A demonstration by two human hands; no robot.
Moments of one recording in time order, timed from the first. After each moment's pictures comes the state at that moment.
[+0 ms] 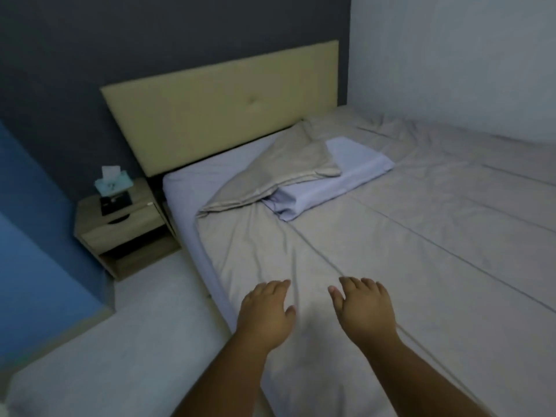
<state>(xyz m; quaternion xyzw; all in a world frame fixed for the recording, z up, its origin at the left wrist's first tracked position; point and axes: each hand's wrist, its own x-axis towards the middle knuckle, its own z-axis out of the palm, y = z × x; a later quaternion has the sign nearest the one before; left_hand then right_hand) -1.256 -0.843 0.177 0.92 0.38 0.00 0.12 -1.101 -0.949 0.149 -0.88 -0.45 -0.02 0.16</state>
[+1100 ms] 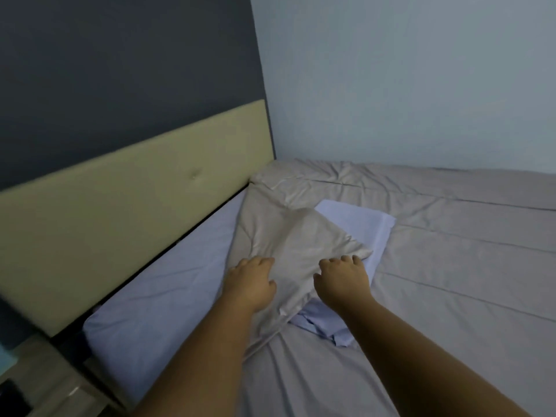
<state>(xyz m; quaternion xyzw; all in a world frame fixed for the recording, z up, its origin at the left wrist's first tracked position) -1.107 -0.250 0.331 0.99 0.17 -0.02 0.03 -1.017 -0.415 0.292 -0.94 -0.30 -0.11 0.09</state>
